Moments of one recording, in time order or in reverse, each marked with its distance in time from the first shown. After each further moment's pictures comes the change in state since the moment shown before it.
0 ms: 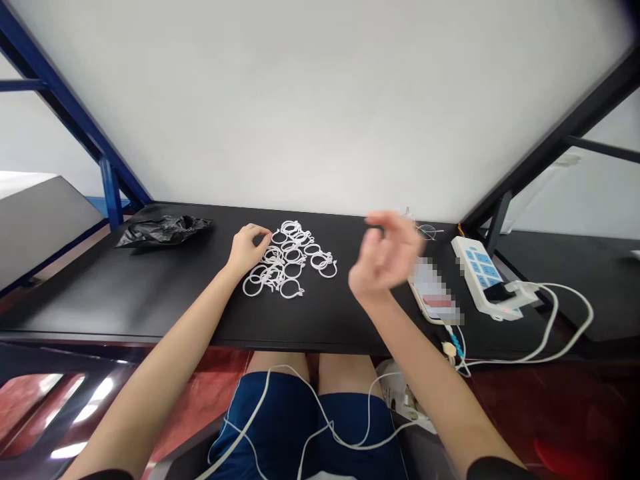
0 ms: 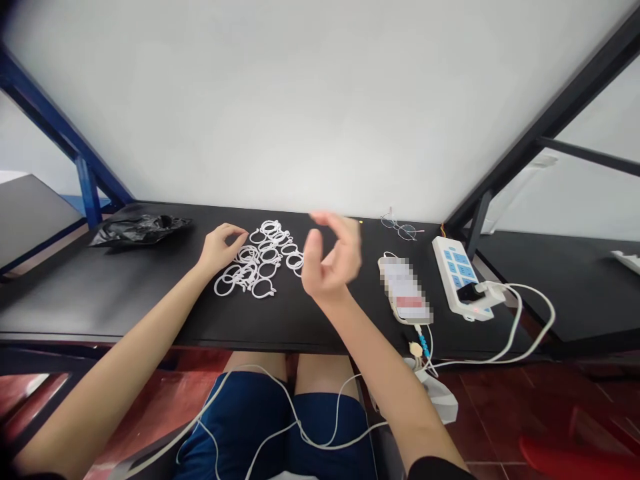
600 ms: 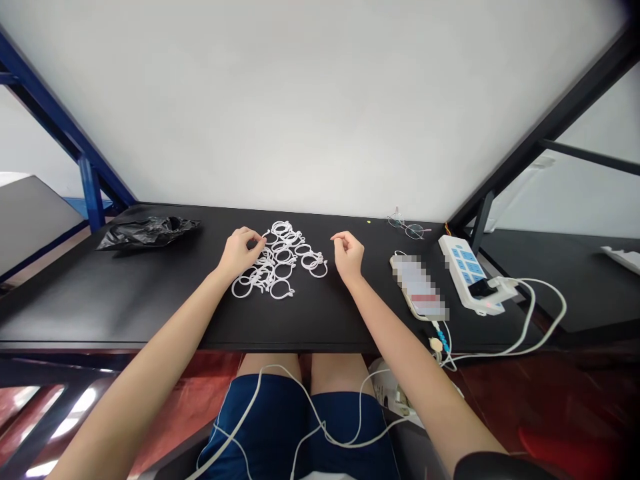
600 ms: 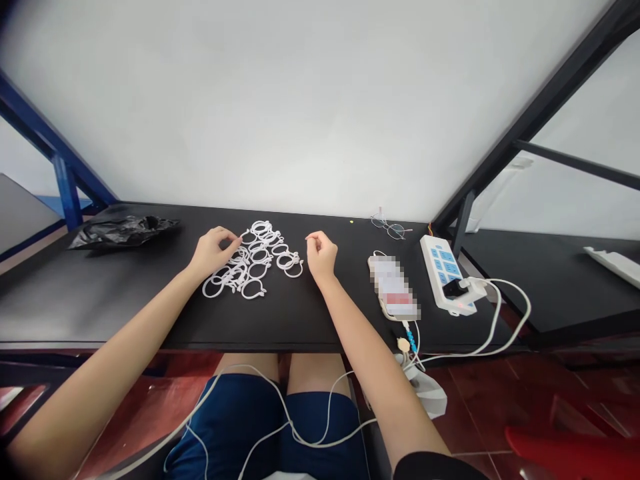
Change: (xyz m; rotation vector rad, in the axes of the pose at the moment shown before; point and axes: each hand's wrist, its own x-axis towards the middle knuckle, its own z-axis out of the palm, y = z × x) left_hand -0.003 0.002 0.004 0.070 -0.055 0.055; right_hand -0.025 0.069 0.020 0.046 -0.055 0.584
